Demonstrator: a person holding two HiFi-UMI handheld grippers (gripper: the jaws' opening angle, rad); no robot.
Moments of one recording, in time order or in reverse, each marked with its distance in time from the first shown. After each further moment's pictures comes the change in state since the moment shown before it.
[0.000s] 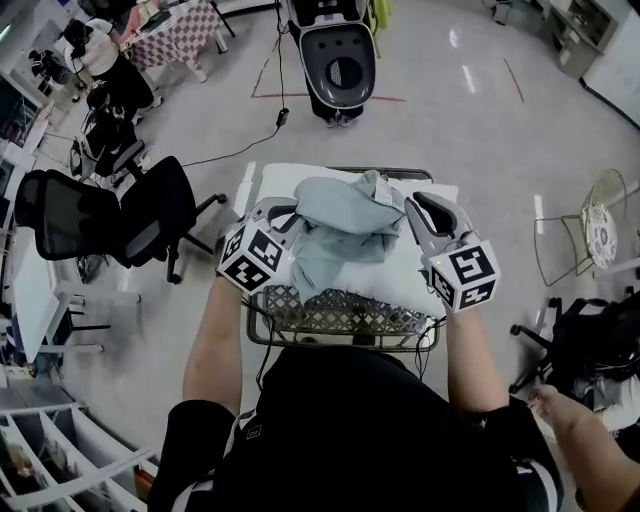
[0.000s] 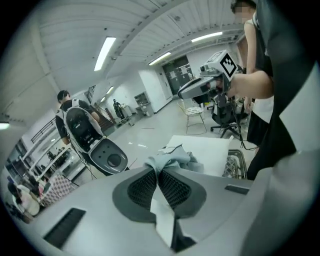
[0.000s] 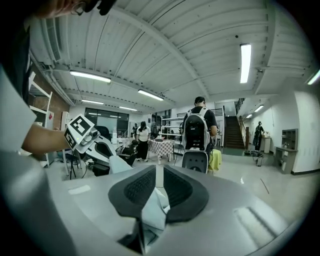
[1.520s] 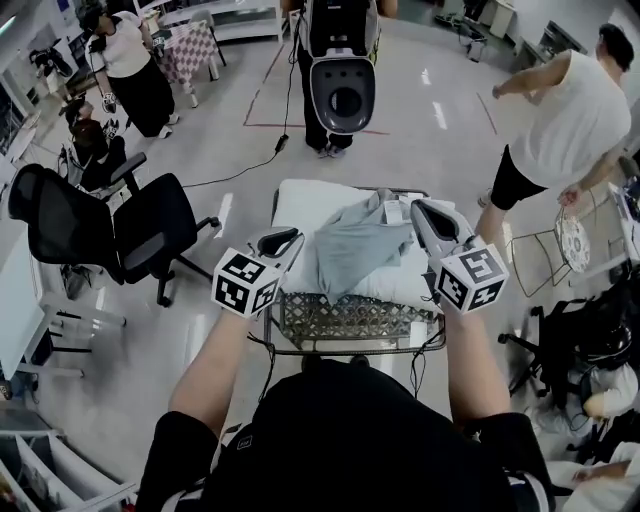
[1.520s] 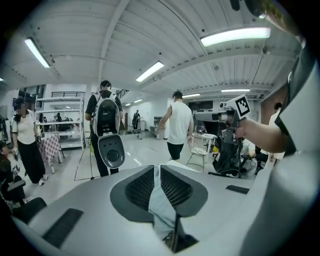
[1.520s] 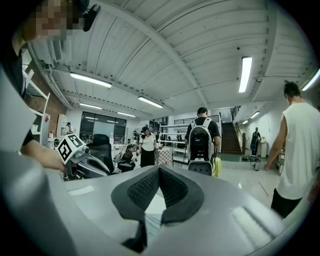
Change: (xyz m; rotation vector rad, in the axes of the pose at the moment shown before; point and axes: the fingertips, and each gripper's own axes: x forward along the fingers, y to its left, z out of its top) left arm -0.119 0.008 -0.070 -0.490 -0.312 -0.026; right arm 0.000 0.115 0.072 0.006 -0.076 -0.043
